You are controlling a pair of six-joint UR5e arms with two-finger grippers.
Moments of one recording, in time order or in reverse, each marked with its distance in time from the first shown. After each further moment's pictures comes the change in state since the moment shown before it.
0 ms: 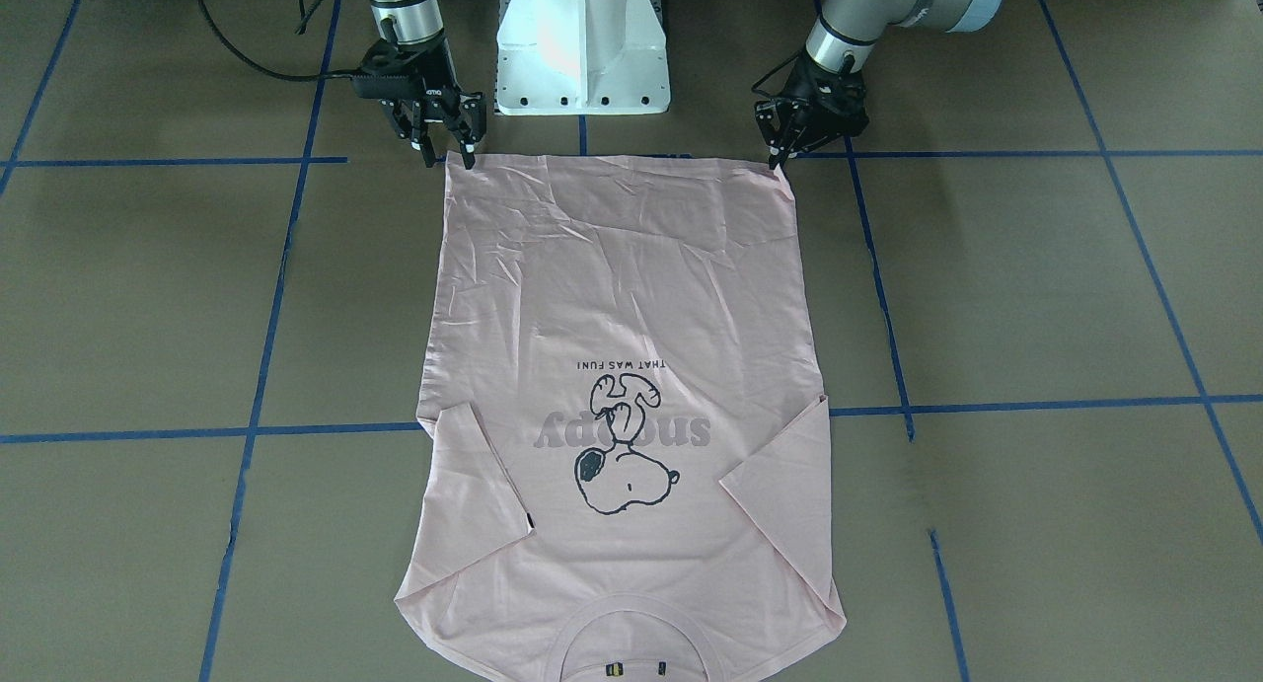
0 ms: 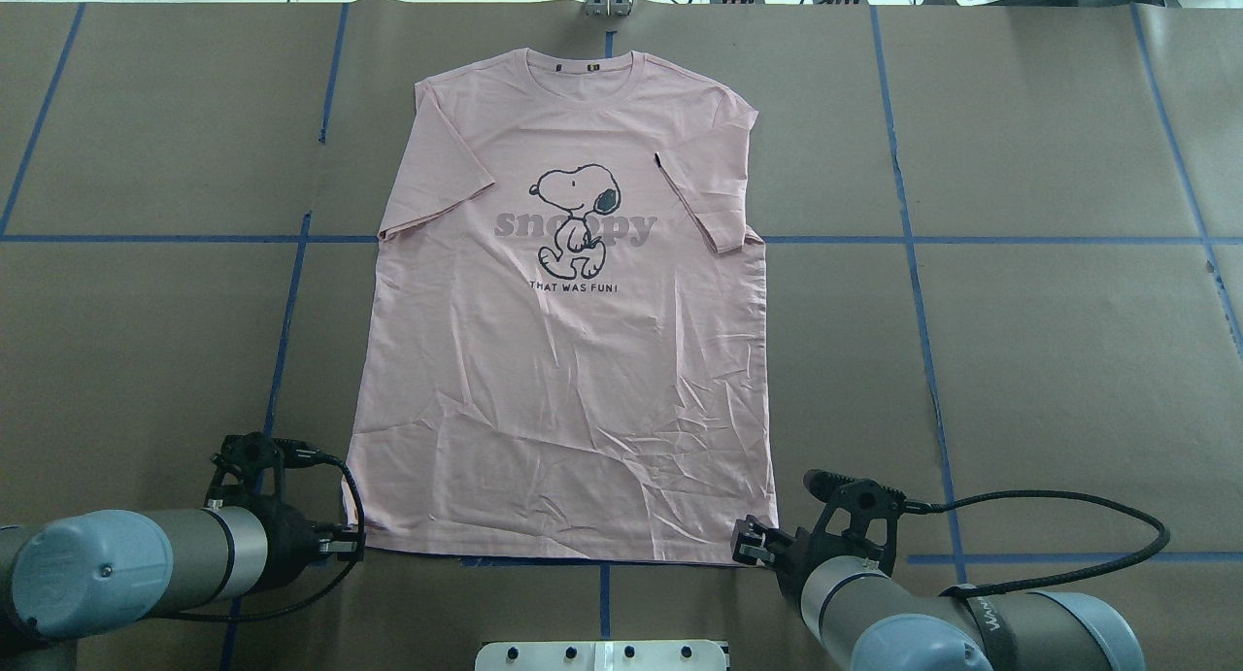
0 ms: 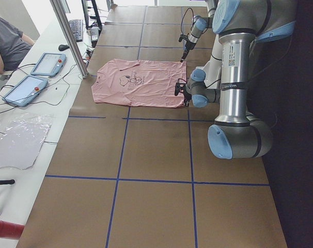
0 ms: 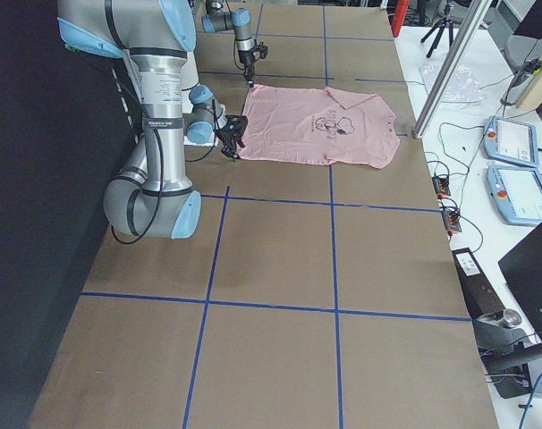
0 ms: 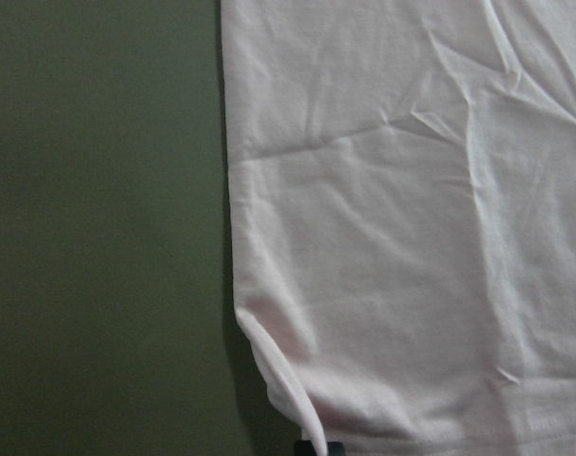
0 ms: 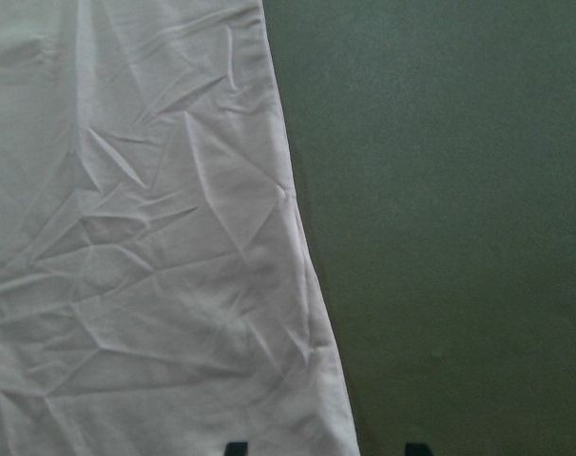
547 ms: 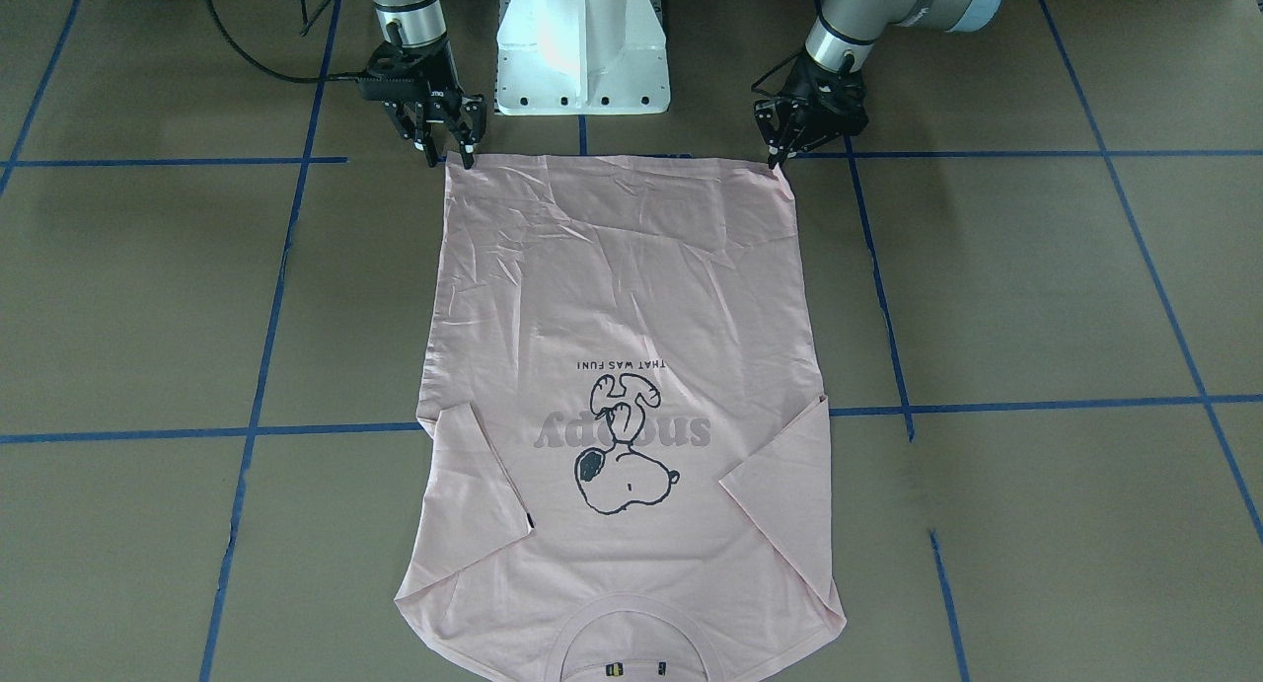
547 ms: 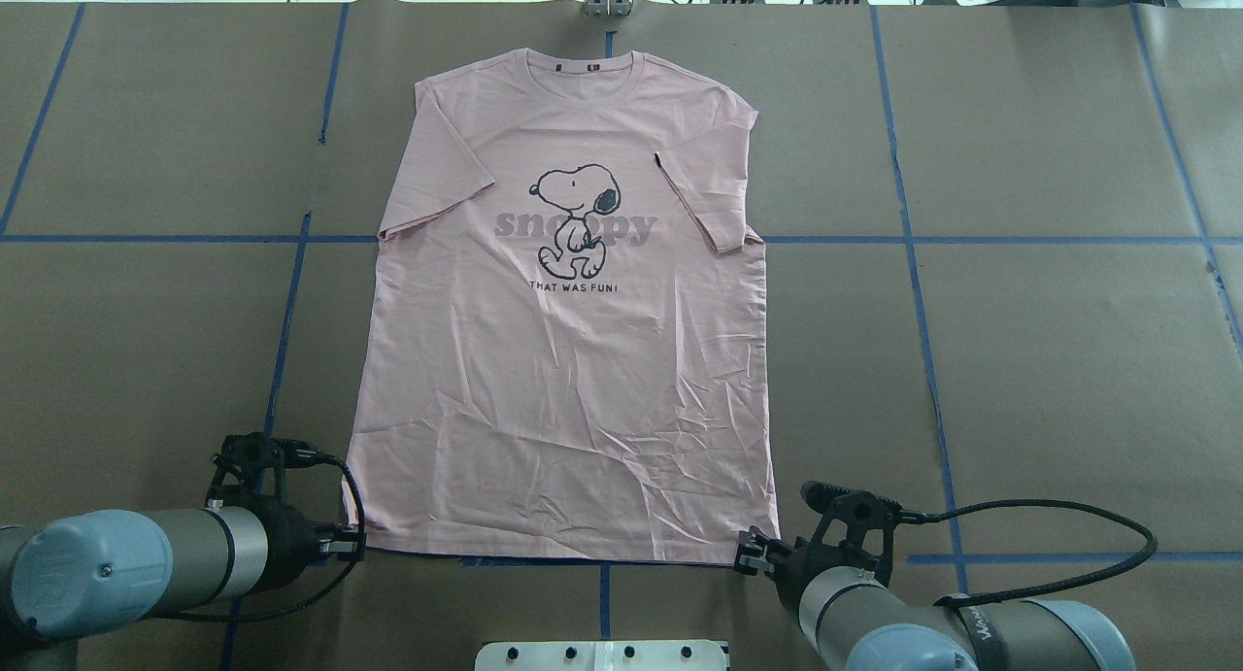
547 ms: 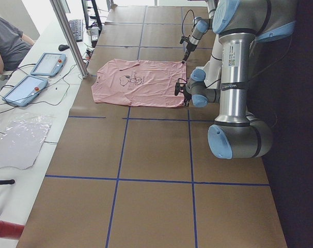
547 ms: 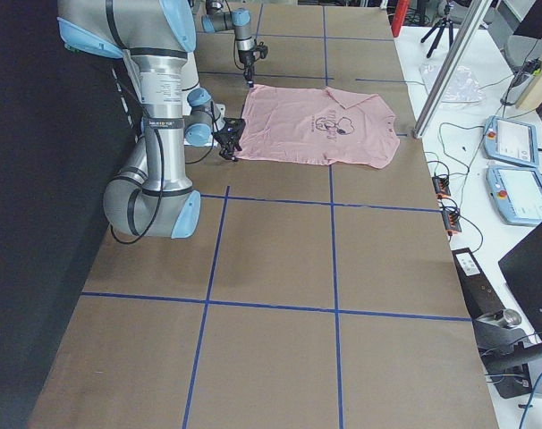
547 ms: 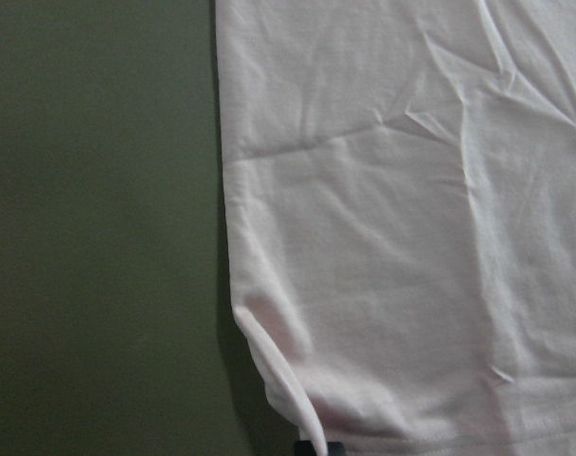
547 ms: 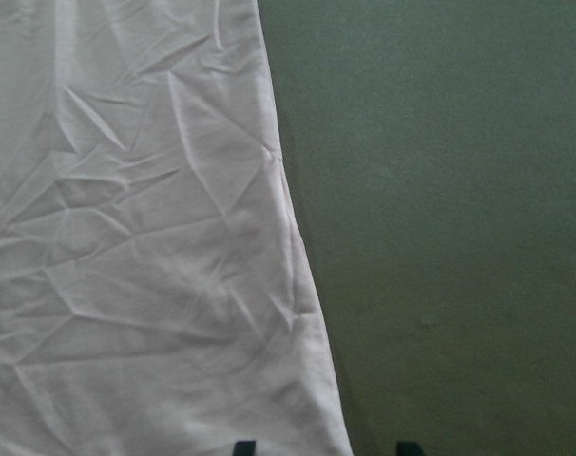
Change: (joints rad) left arm 0.000 0.000 -0.001 -0.004 0.000 0.000; right arm -0.018 0.003 -0.017 0.000 -0.003 0.002
